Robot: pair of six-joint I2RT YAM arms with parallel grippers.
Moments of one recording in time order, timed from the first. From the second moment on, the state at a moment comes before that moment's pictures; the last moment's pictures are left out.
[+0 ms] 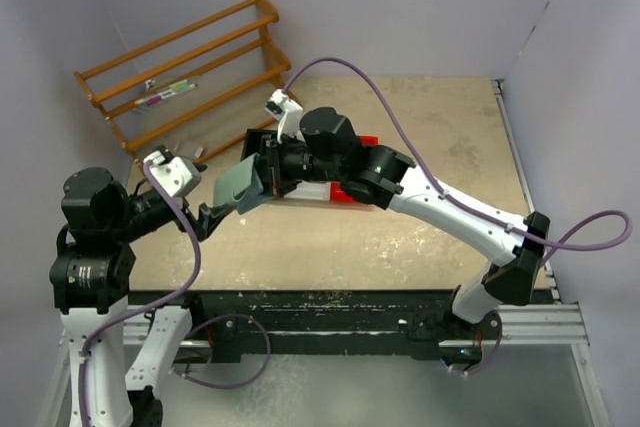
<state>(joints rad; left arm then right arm) 0.02 0.66 1.25 -0.90 0.83 0.40 1.05 1.58 1.67 -0.43 -0.22 0.65</state>
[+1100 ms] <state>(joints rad) 0.02 0.62 1.18 -0.79 0.80 0.35 1.07 1.62 1.75 -0.44 -0.20 0.70</state>
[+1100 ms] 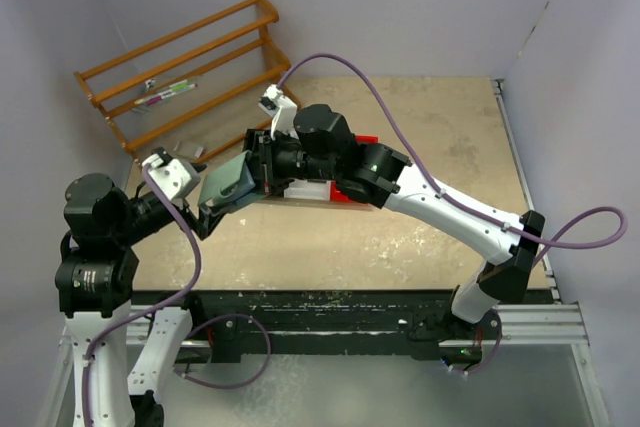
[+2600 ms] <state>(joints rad) 0.02 0.78 1.36 -1.05 0.97 0.37 1.07 1.53 1.59 -0.34 -0.29 0.63</state>
